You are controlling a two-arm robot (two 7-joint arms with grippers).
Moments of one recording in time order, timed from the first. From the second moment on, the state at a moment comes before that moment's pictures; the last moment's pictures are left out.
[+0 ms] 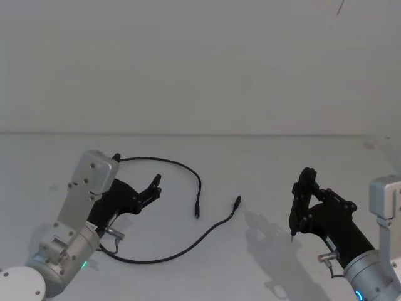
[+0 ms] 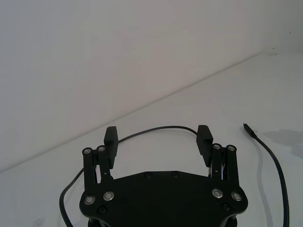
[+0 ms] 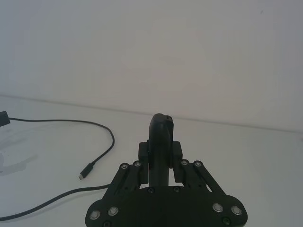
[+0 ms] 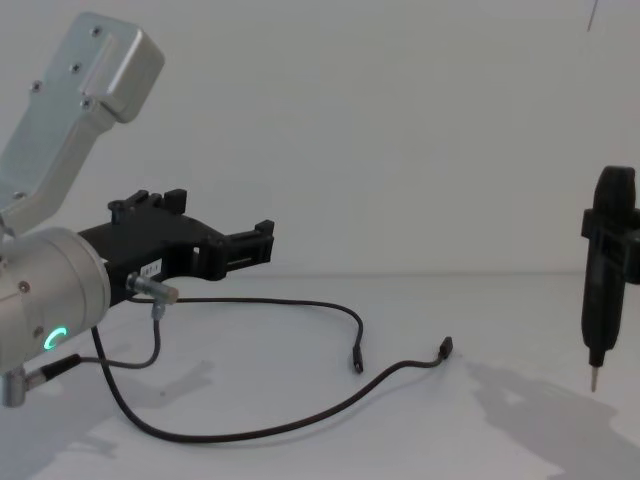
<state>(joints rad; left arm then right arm) -0.24 0.38 0.45 -1.63 -0.20 0.01 -0.01 -0.01 0.34 -0.23 -1.77 0.29 0.03 0.07</state>
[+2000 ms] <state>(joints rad) -0.24 0.38 0.45 -1.63 -0.20 0.01 -0.02 -0.01 0.34 -0.23 -1.77 0.29 0.03 0.07</state>
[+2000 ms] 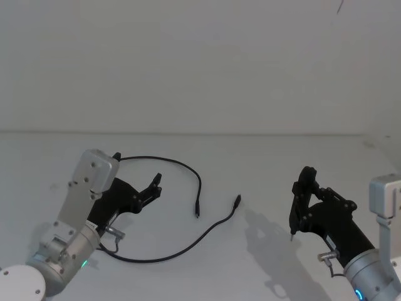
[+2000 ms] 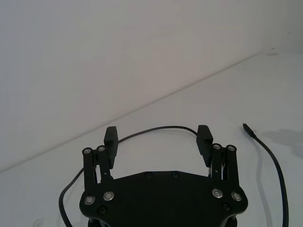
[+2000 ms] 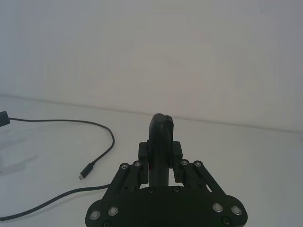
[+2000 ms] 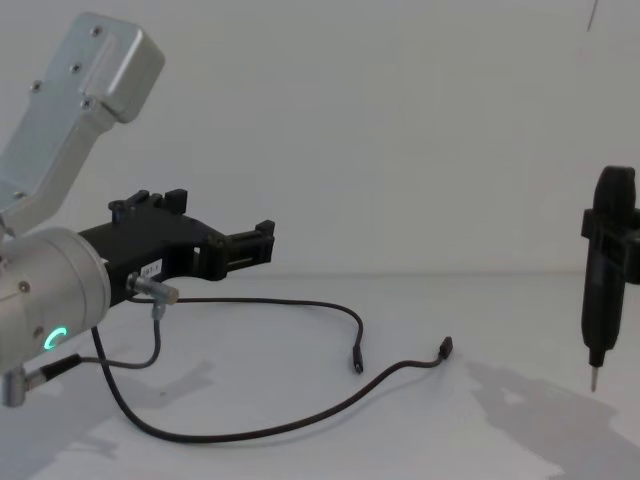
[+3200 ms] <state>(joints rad) -0.42 0.48 0.49 -1.68 -0.37 0.38 -0.40 -0.01 0.34 -0.23 -1.77 0.29 0.03 0.07</state>
